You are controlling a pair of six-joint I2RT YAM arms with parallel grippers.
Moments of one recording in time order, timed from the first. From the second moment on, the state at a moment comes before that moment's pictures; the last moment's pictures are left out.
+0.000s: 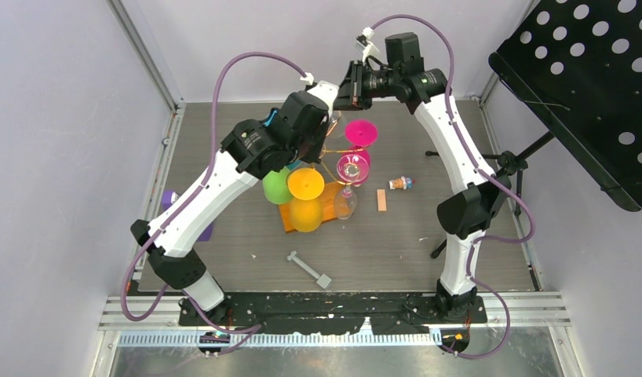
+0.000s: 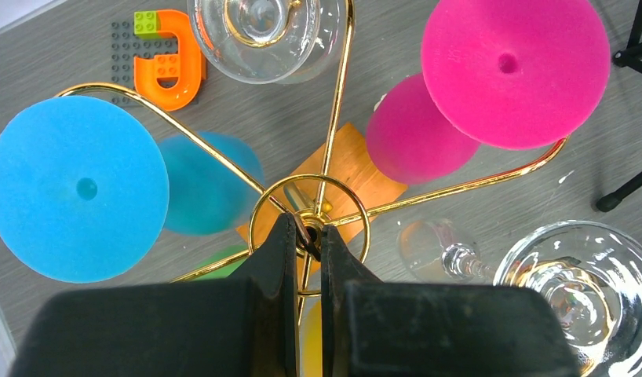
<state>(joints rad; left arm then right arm) -0.89 1.63 2.04 -1.10 -0.37 -0.24 0.38 1.97 2.26 -0.79 -0.80 0.55</state>
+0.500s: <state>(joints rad) -0.89 1.63 2.04 -1.09 -0.37 -0.23 0.34 1.92 2.22 -0.81 -0.73 0.54</state>
